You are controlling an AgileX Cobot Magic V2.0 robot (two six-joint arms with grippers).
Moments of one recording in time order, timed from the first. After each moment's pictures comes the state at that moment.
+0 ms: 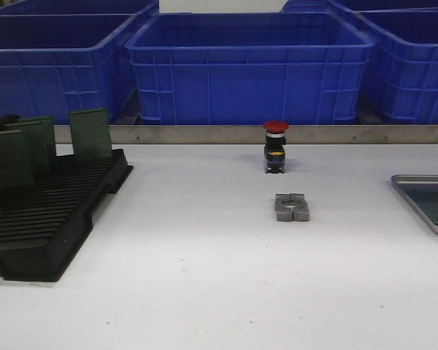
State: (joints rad) left arm -0.29 0.30 -0.33 -0.82 0.03 0.88; right arm -0.05 0.14 -0.36 0.77 0.36 -0.78
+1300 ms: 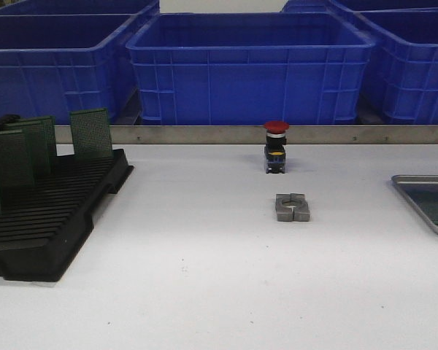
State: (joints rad) left arm -0.08 0.00 0.00 0.05 0.01 0.05; right arm -0.05 0.14 -0.36 0.77 0.36 -0.78
